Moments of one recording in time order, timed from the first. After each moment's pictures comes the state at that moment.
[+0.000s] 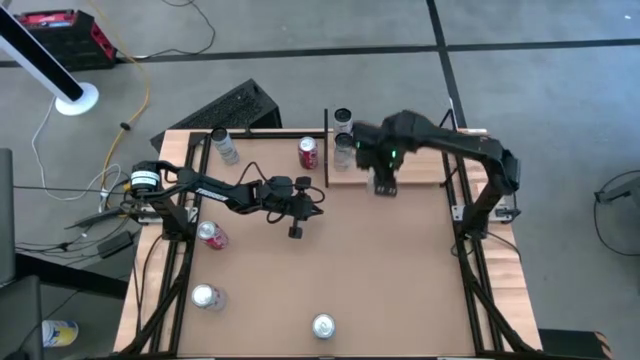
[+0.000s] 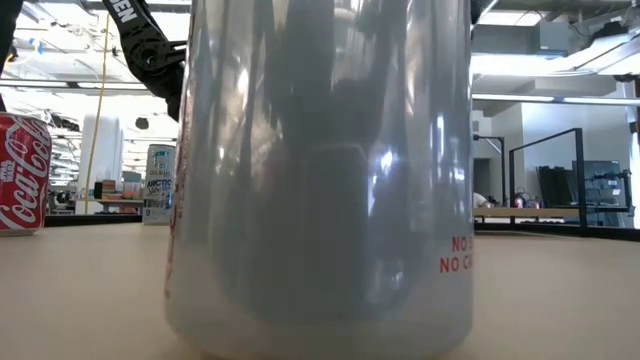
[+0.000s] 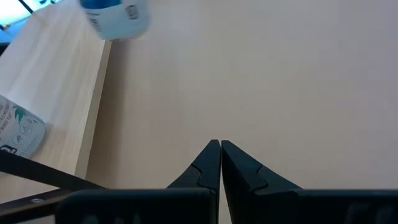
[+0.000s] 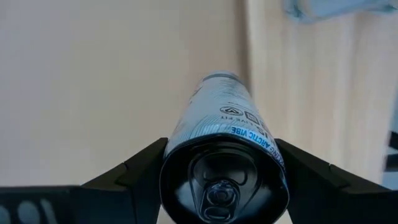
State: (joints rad) left arm 0.17 1.70 0.72 0.54 0.10 0.38; right arm -0.27 1.70 1.76 -1.53 0.08 -0.15
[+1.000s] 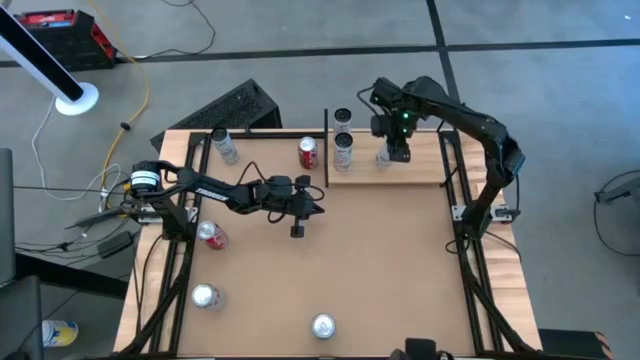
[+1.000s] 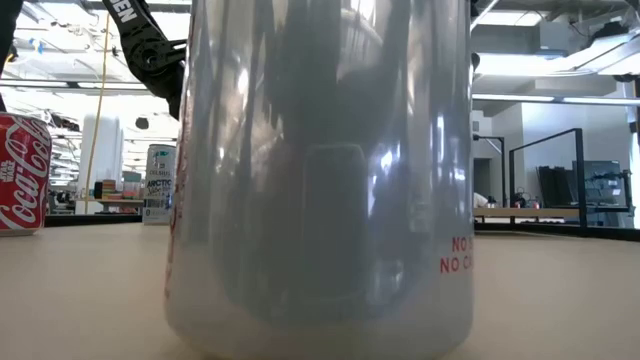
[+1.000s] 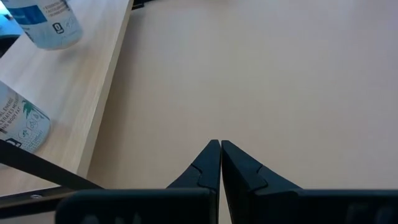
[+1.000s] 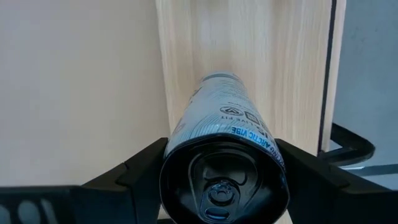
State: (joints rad) left arm 0.17 1.70 0.72 0.58 0.09 0.29; right arm -0.67 1.72 1.76 -1.47 -0.01 -0.60
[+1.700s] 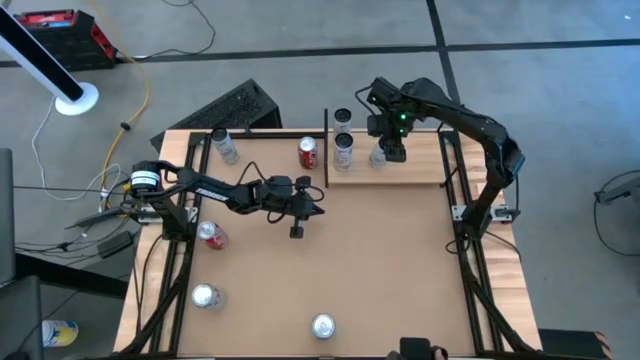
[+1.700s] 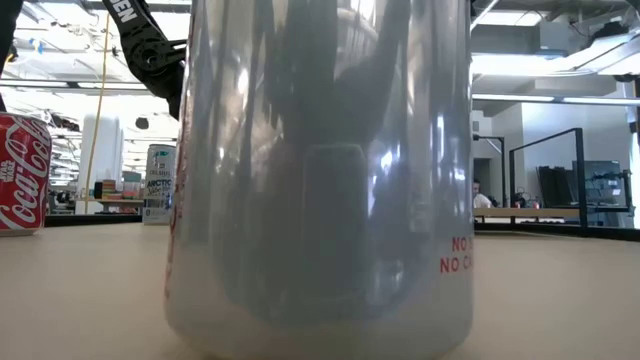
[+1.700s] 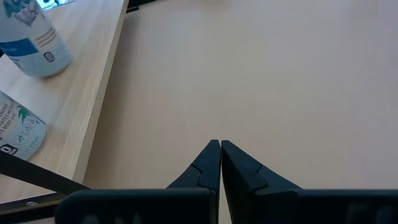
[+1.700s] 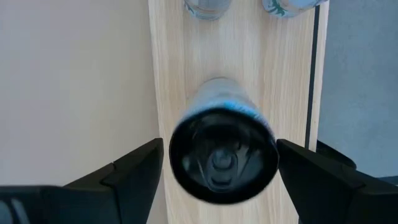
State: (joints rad) left arm 0.17 1.70 0.72 0.57 0.11 0.32; right arm -0.65 1.72 1.76 -1.40 0.00 -0.60
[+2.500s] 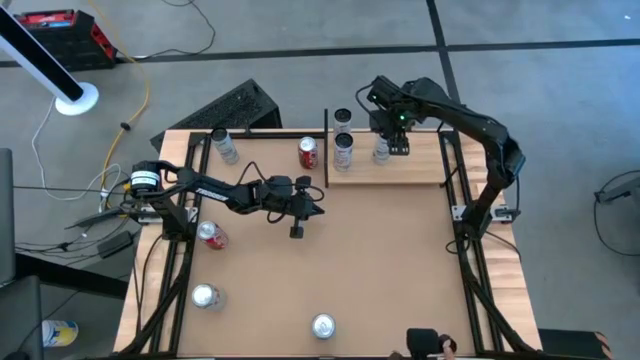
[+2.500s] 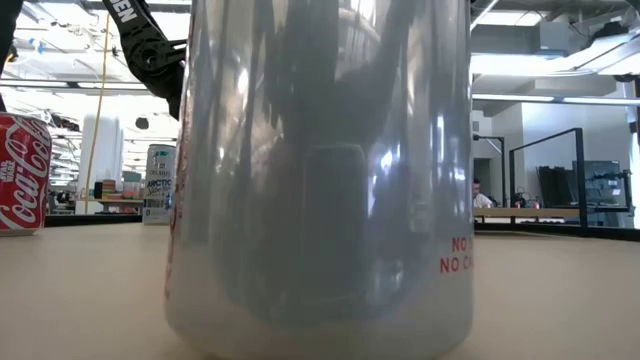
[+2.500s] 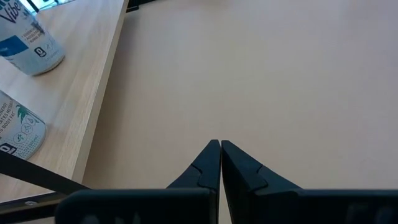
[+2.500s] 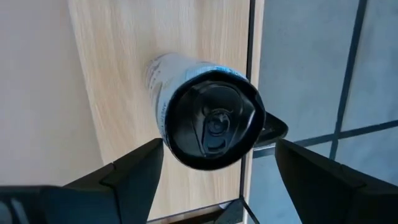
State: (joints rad) left arm 0.17 1.70 0.72 0.57 0.11 0.31; right arm -0.65 1.72 1.76 -1.36 0.25 -0.65
